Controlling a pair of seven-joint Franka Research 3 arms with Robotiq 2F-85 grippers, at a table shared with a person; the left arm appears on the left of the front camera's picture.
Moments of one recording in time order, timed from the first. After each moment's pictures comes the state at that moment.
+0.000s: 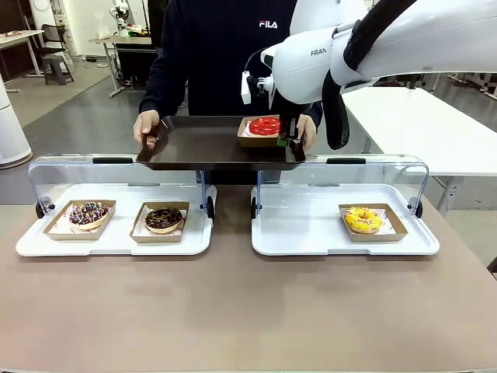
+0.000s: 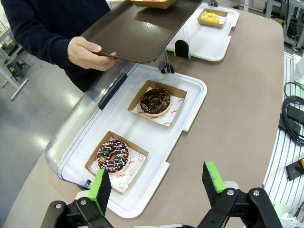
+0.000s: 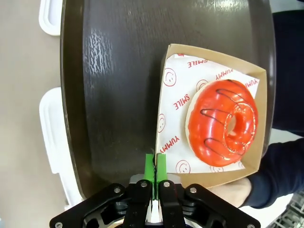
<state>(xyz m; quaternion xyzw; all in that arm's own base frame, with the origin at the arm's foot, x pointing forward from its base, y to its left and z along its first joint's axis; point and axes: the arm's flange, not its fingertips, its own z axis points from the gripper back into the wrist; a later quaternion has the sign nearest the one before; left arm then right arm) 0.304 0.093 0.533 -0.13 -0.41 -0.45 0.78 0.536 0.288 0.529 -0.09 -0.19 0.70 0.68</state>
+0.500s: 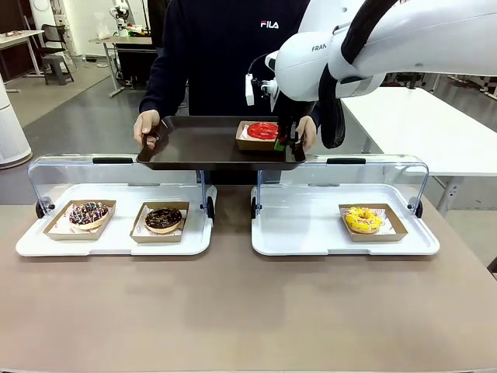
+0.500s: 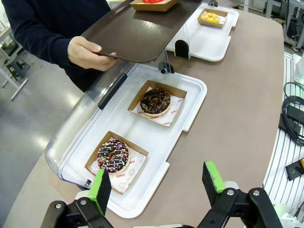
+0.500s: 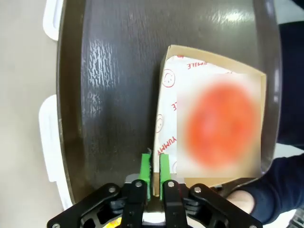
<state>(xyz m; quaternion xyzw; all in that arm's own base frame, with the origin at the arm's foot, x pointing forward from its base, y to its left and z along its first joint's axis) 0.304 0.093 0.533 -0.13 -0.41 -0.45 0.78 0.550 0.281 0.517 -0.05 -0.20 0.71 0.67</state>
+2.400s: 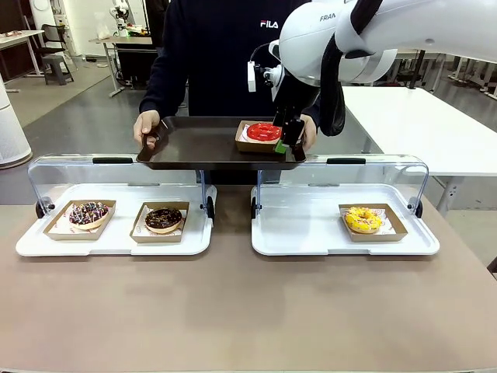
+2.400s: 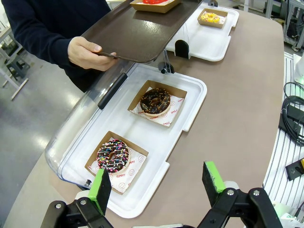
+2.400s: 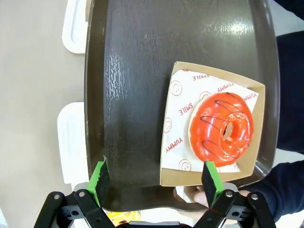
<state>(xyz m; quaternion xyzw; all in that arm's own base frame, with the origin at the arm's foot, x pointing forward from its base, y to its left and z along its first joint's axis) 0.304 0.093 0.533 -0.13 -0.41 -0.45 0.78 0.540 0.278 0.538 -0.01 -0.20 0.71 0.67</state>
